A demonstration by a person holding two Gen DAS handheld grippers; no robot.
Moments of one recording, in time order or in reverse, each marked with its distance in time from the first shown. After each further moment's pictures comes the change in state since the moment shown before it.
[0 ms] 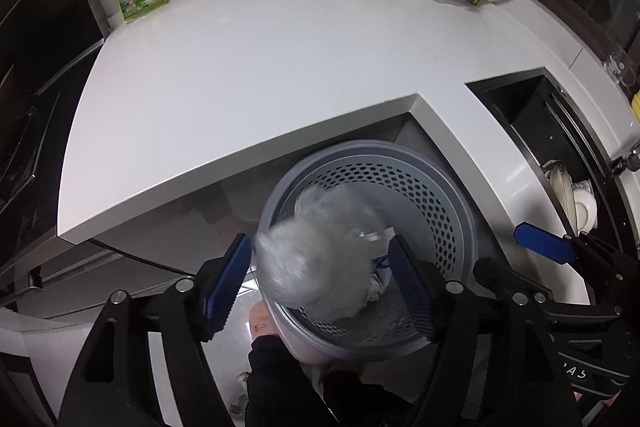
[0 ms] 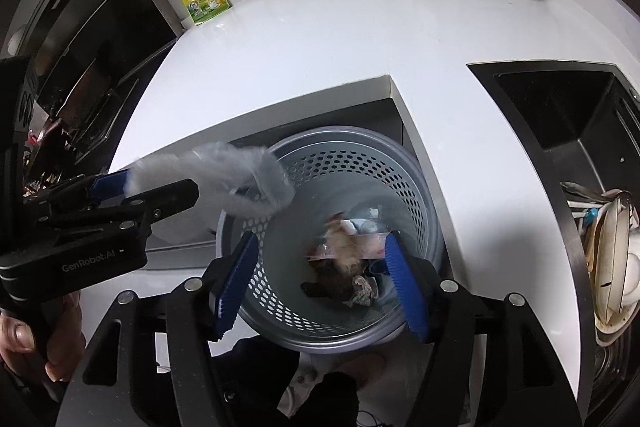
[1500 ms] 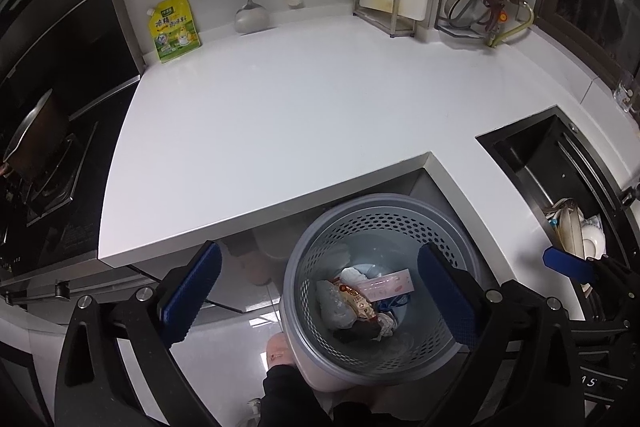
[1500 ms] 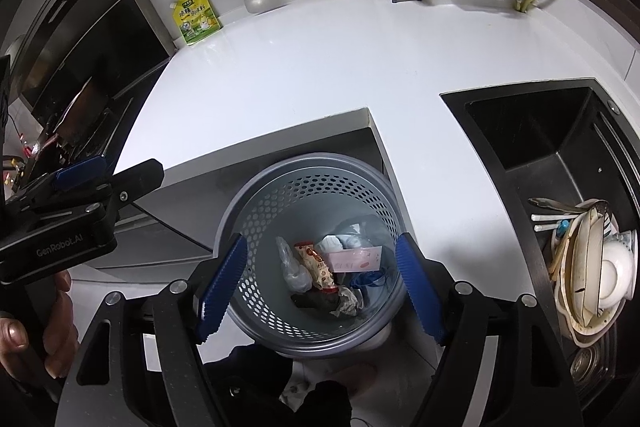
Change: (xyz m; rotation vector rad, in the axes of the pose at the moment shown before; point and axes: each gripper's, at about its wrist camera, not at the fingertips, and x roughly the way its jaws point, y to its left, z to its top) left arm -0.041 -0.001 0.018 -0.029 -0.145 0.096; right arm -0.033 -0.004 0.013 0.010 -0.051 -0.046
